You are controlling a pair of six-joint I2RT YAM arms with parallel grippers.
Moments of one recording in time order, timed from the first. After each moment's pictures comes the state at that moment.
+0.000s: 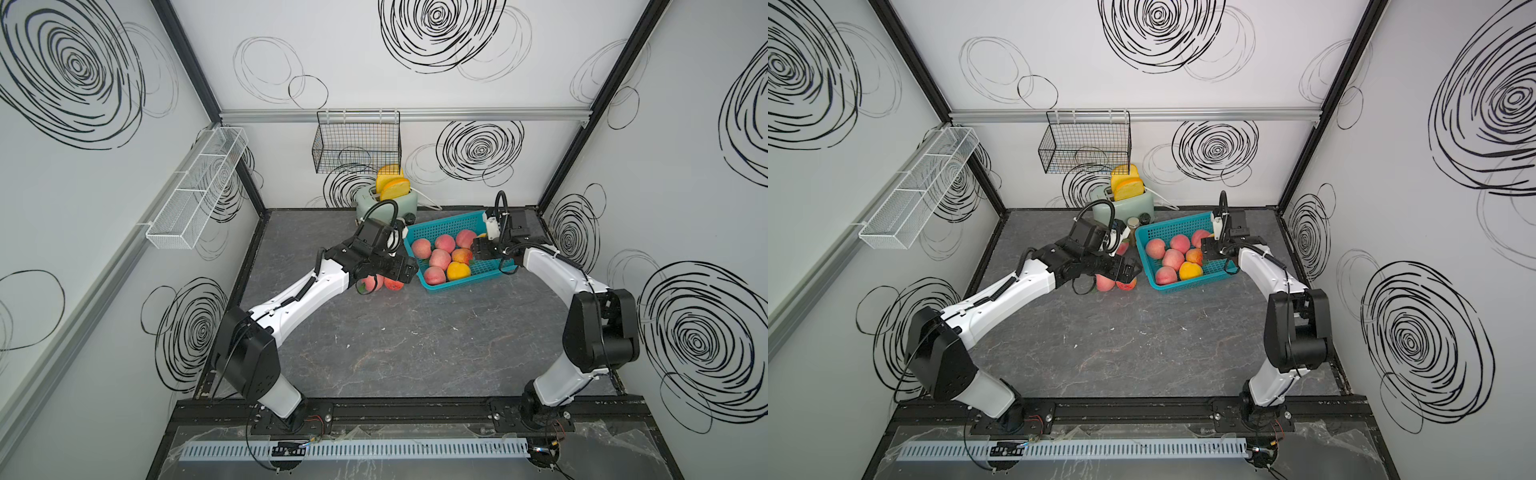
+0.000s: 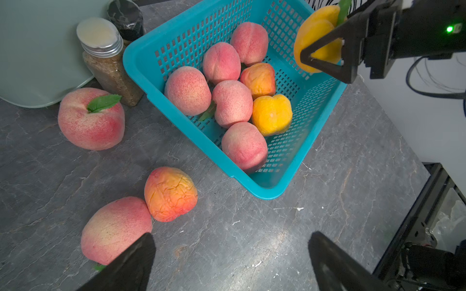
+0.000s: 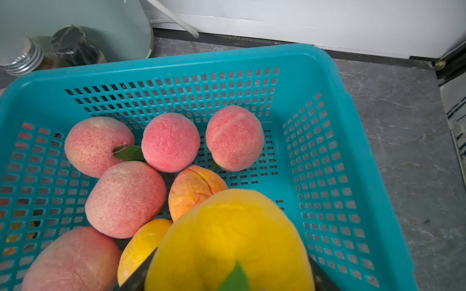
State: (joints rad) left arm -0.59 1.58 1.34 -0.55 0.20 -0.20; right arm 0.13 1.68 1.26 -0.44 -0.05 -0.01
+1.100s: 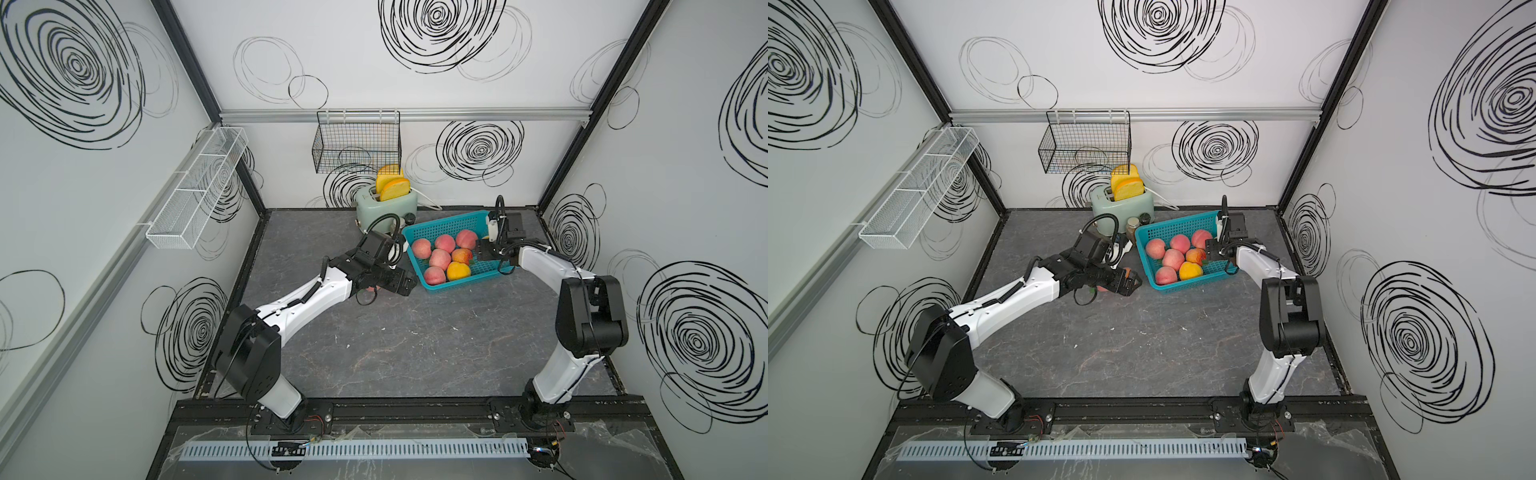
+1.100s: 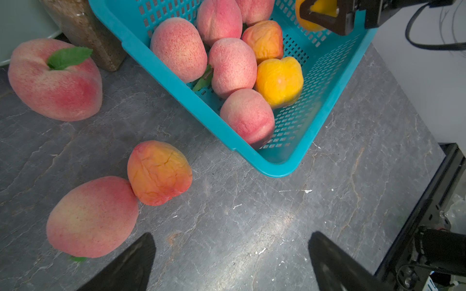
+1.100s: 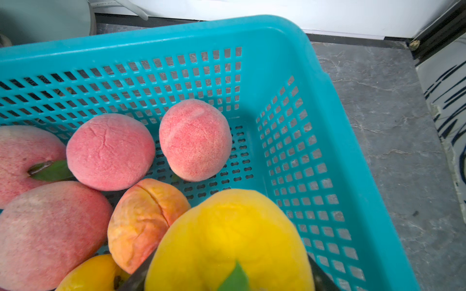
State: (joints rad) left arm -0.60 1.58 1.22 -0.49 0.22 -0.20; right arm 0.11 1.78 1.24 -0.34 0.03 0.01
